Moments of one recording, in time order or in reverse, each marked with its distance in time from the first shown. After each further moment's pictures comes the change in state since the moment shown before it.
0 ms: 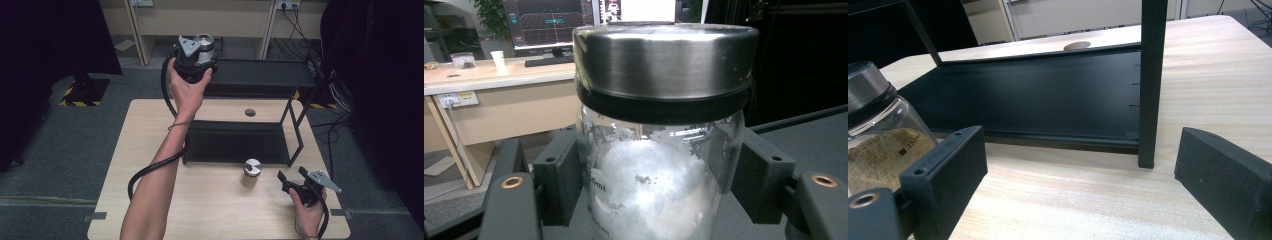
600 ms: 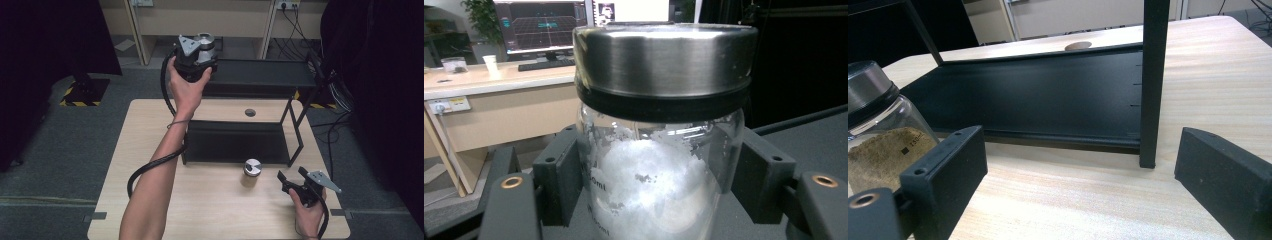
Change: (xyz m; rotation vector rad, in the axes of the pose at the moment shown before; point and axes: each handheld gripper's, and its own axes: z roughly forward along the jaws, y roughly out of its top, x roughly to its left) left arm 0.010 -0.001 0.005 -0.008 -0.036 0.011; right arm 0.000 0.000 0.000 0.000 0.002 -0.003
